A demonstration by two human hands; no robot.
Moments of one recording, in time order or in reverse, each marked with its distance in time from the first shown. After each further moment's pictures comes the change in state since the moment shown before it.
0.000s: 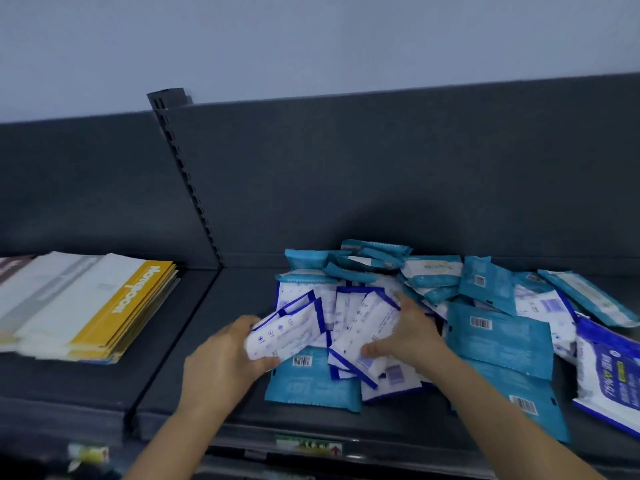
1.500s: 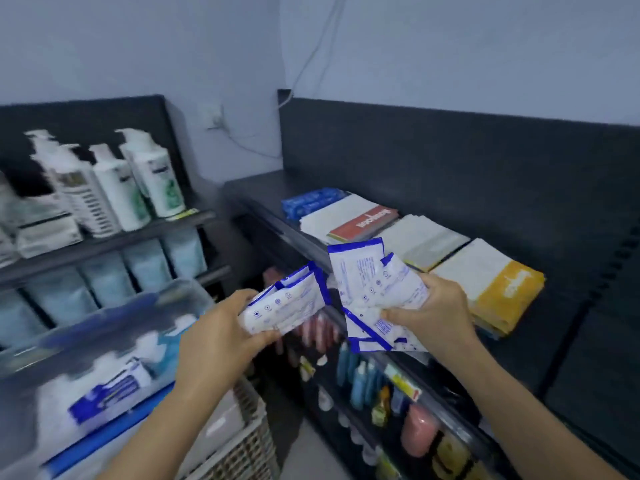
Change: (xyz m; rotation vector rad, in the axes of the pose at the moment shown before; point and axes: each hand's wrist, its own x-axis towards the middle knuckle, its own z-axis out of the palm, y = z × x) left_hand -0.243 -0.403 -0.236 -0.041 0.466 -0.688; right_hand -0.194 -0.332 0.376 0.240 -0.351 -0.737
